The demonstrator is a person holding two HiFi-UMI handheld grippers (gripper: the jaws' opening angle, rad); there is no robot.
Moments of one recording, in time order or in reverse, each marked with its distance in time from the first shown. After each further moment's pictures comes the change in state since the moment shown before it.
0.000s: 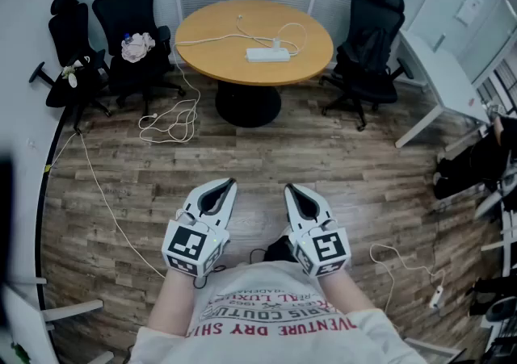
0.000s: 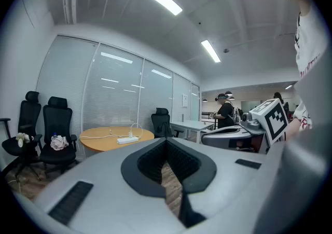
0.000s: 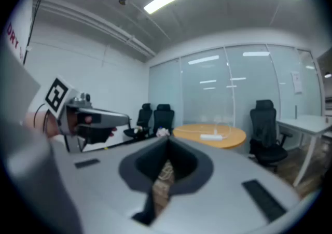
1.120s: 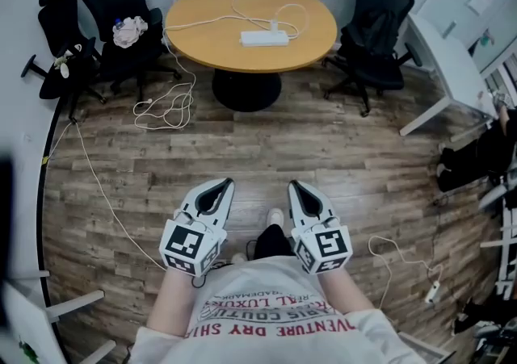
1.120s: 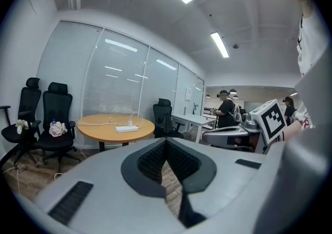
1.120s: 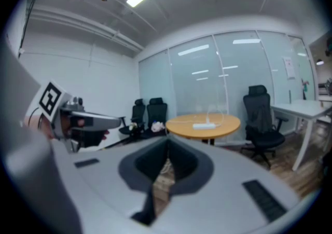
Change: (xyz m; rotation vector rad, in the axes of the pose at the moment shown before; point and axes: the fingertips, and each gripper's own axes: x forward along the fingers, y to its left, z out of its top) left arm 0.060 0.011 -0.033 -0.078 0.102 0.013; right arm 0.028 -0.067 -0.033 0.109 0.076 -0.045
